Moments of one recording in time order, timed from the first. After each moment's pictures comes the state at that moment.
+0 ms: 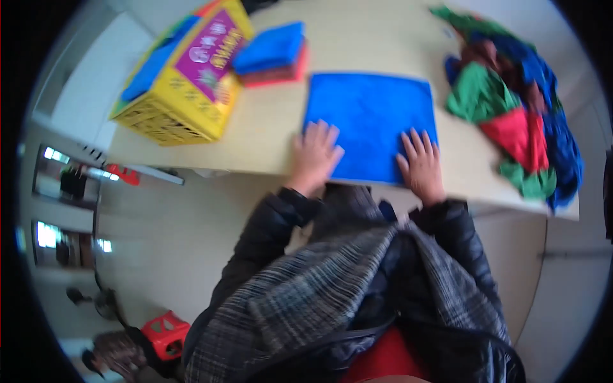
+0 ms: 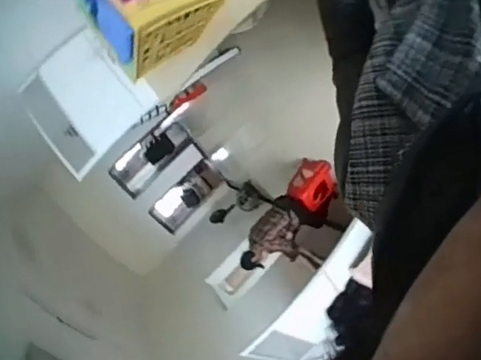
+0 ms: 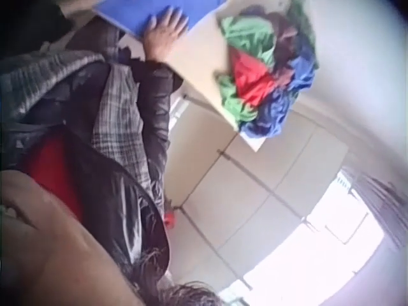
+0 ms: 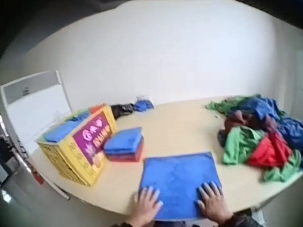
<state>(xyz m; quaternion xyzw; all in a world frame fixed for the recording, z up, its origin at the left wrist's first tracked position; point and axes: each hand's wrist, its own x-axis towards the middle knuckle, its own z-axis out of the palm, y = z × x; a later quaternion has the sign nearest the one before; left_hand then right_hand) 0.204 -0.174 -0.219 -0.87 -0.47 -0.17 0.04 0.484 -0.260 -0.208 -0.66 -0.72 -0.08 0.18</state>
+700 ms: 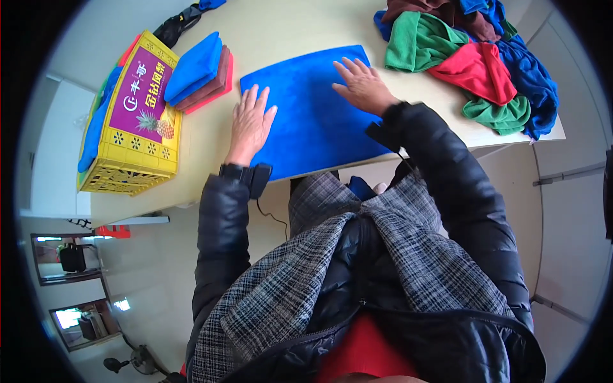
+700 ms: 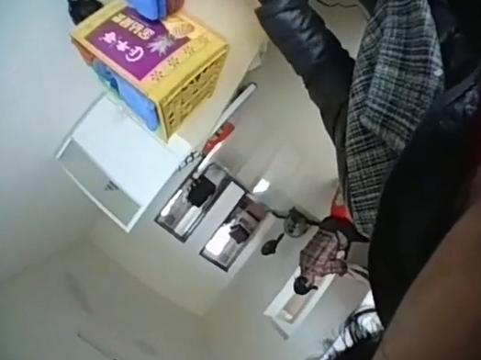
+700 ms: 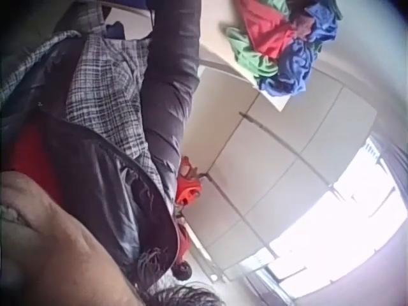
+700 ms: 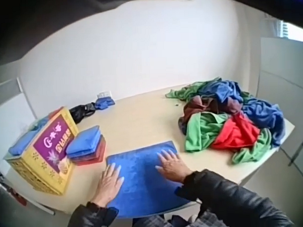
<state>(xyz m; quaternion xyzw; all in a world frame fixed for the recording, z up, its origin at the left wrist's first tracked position) 0.218 -0.074 -0.196 -0.90 -0.41 -0.18 0.00 0.525 -0.153 -0.199 -0.67 -0.72 -0.03 0.18</state>
